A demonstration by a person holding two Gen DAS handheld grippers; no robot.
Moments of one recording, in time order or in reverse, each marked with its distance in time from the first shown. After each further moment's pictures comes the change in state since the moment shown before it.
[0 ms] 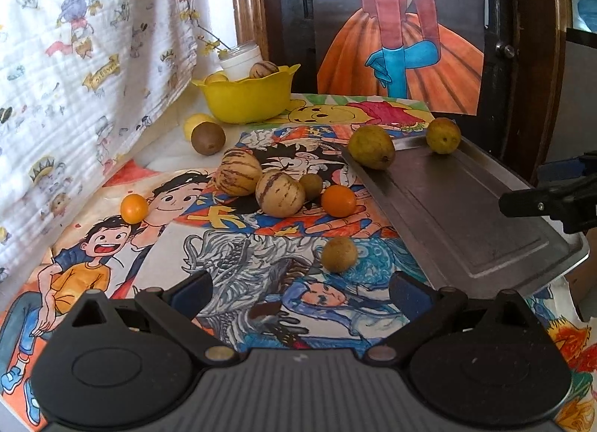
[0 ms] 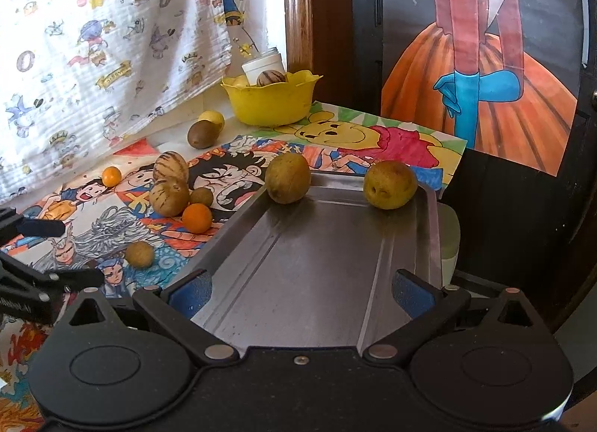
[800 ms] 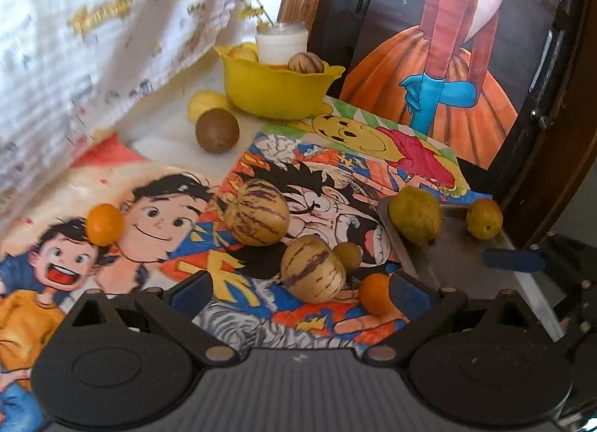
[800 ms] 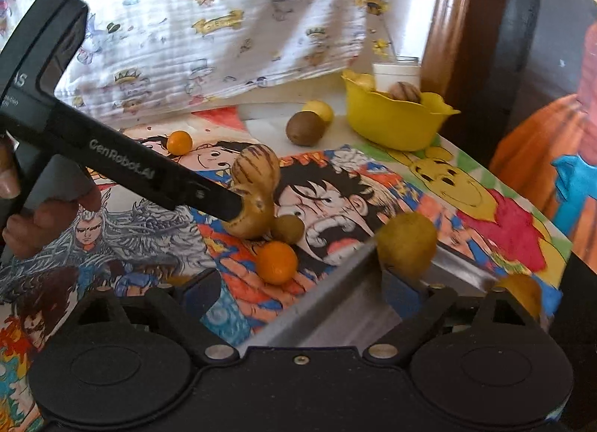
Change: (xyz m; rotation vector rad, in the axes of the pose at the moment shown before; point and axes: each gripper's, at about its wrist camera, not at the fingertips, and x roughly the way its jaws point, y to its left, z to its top) left arm 0.083 0.068 0.066 -0.286 0.073 -0.146; right arm 0.083 0.072 0.053 -0.362 0.034 0.209
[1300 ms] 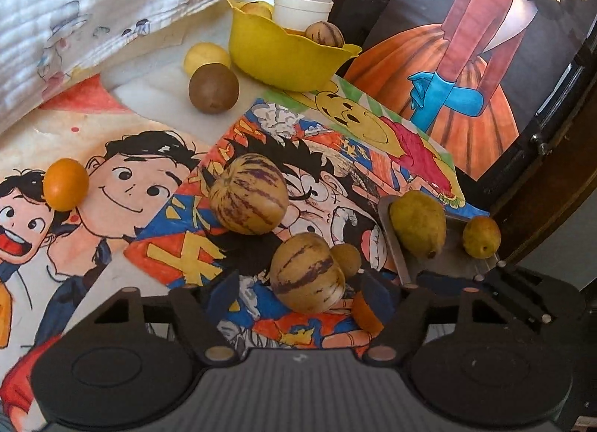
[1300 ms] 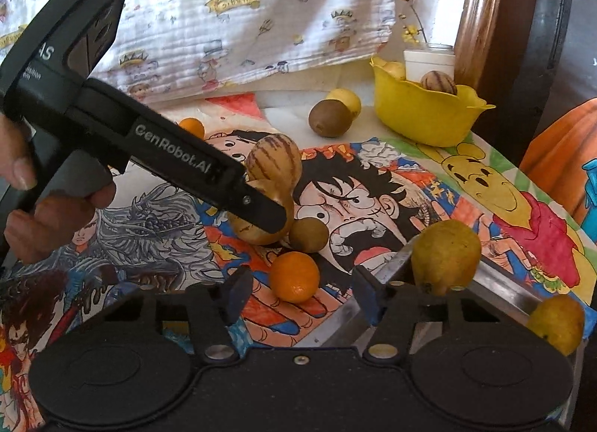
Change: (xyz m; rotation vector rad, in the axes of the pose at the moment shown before) left arm 0.035 0.019 0.007 -0.150 0.084 -0.091; right arm 0.037 0.003 0.006 -0.029 0.034 0.065
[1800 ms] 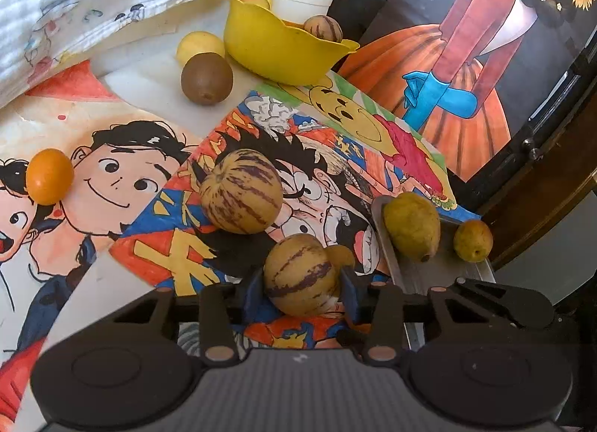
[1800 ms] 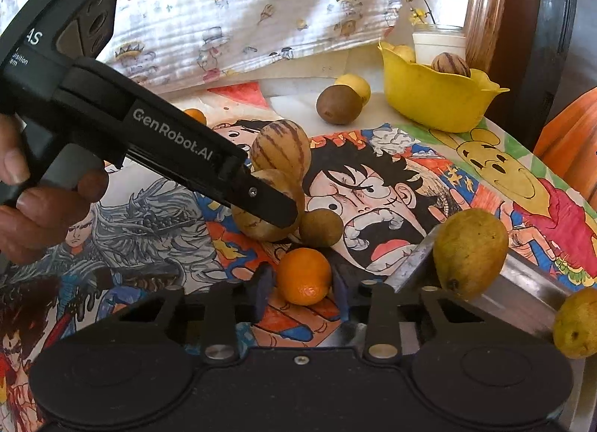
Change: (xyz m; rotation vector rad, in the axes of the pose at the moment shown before) left arm 0.008 0.005 0.003 -0.030 0.021 -0.050; right arm 0.017 0.000 -0.001 0.032 0.023 0.037
